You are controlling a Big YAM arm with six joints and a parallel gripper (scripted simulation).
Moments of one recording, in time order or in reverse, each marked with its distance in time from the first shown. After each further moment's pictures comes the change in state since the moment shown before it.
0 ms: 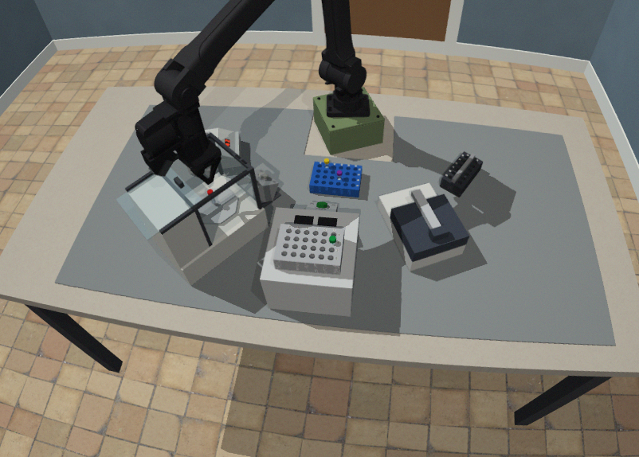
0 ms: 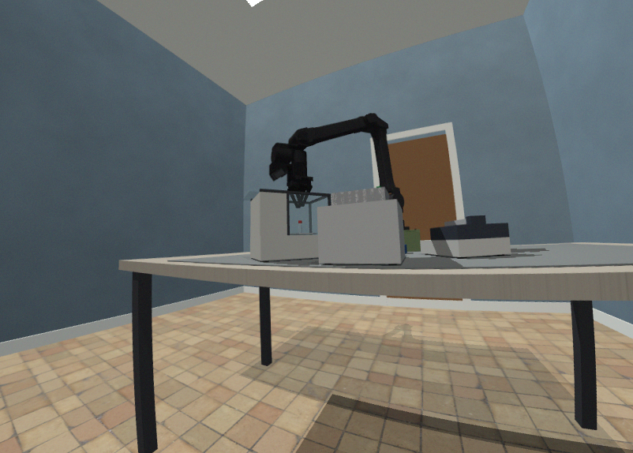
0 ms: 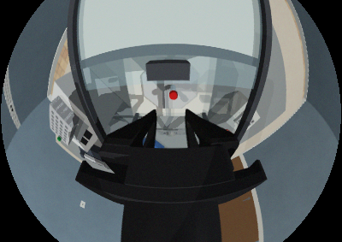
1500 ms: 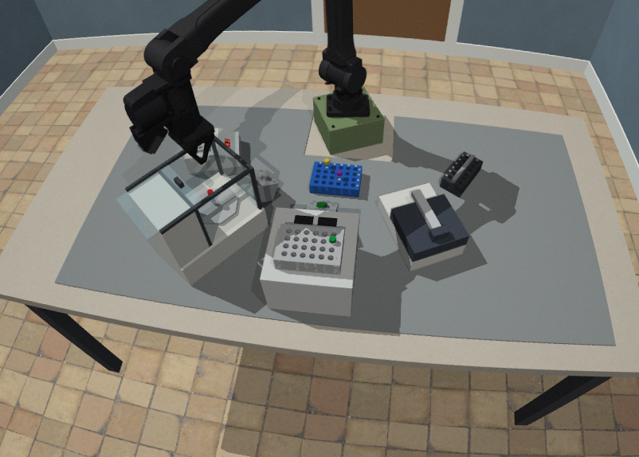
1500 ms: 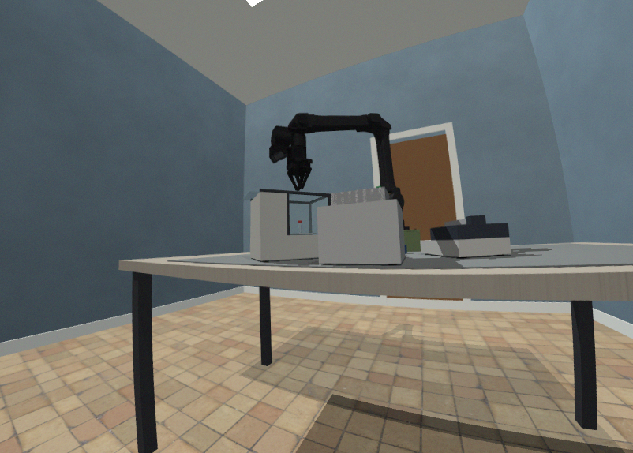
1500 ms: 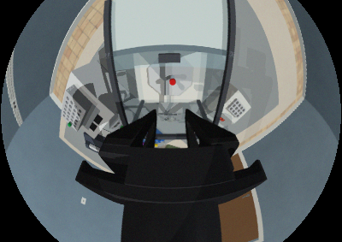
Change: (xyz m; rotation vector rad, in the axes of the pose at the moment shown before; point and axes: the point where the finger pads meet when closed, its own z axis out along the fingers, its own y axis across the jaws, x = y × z) arm -0.001 0.000 -0.064 0.000 0.001 0.000
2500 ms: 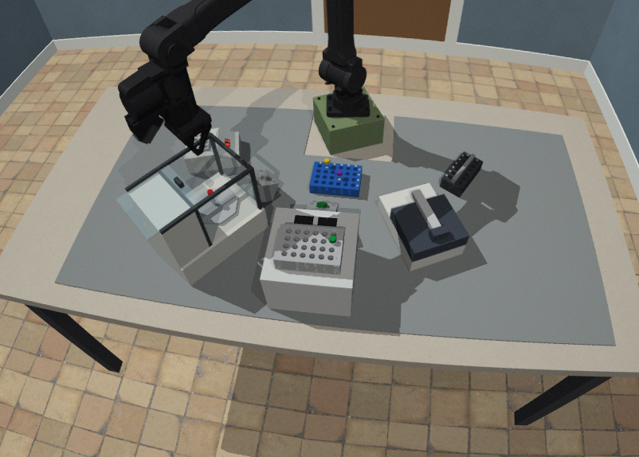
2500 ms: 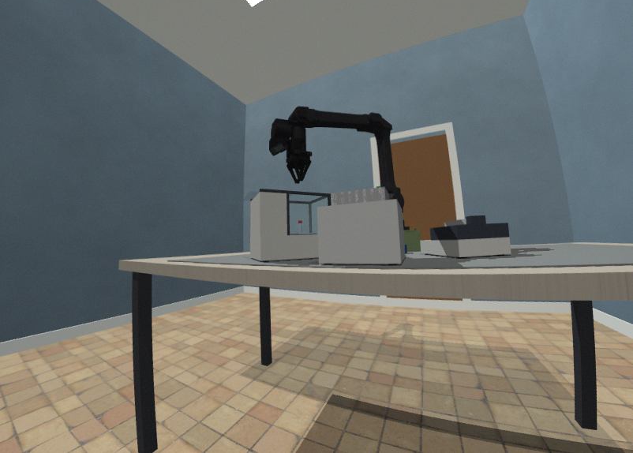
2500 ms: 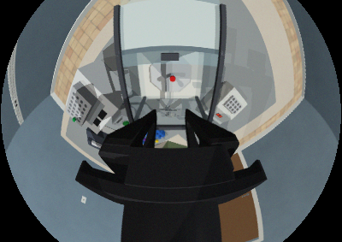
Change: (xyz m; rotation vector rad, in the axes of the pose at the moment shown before) arm -0.001 0.000 -0.027 0.000 -0.005 0.000
